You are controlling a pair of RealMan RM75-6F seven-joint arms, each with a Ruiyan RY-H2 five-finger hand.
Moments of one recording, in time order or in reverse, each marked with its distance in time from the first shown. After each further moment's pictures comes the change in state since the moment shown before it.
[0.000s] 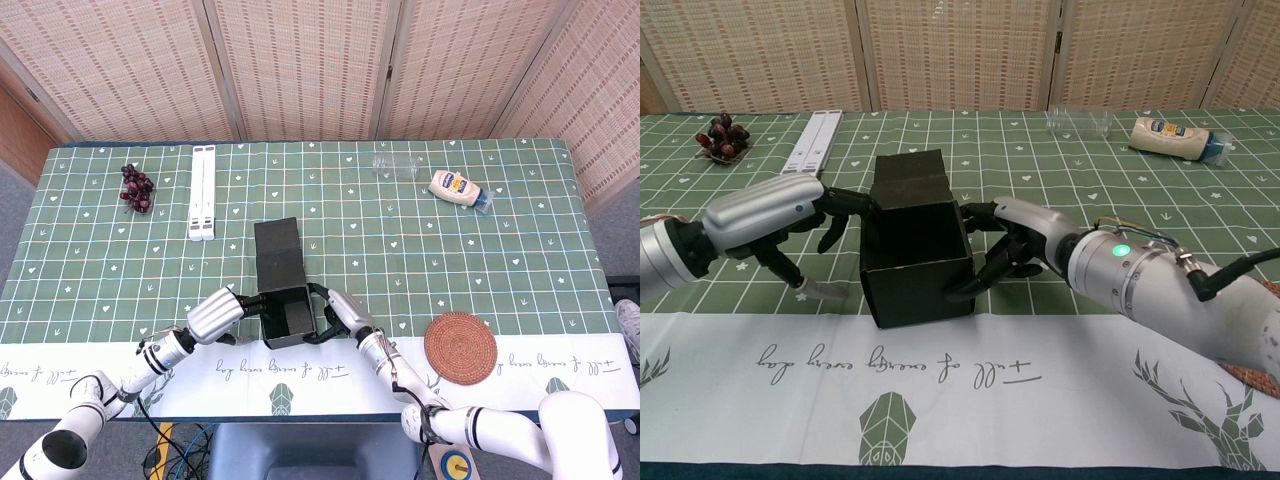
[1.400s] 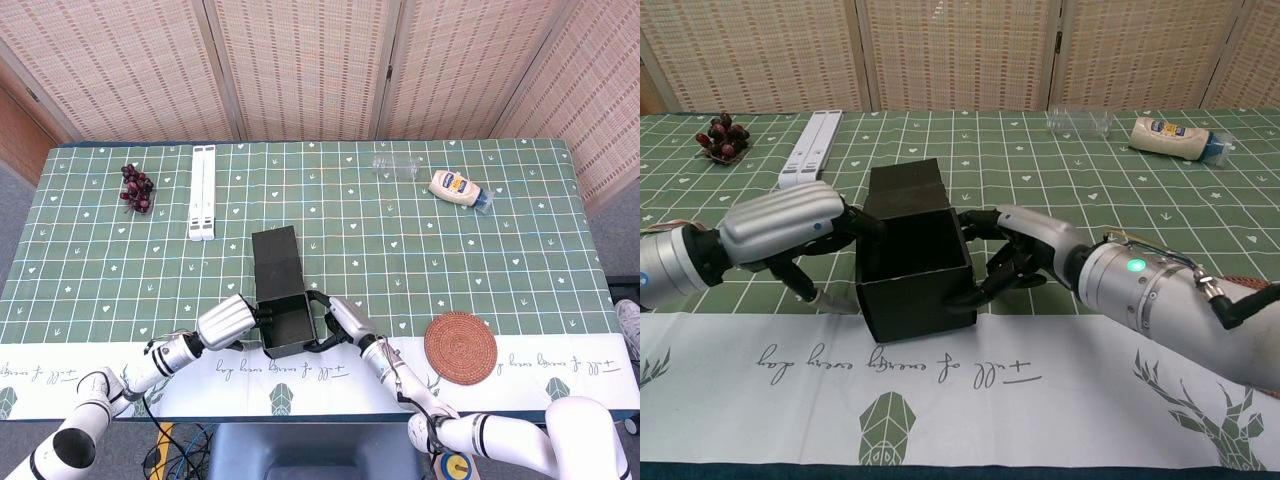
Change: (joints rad) left arm -0.022 -0.027 0.041 0.039 0.025 0.025 0.051; right arm -0.042 0.014 -0.033 -0.033 -0.076 0.024 0.044
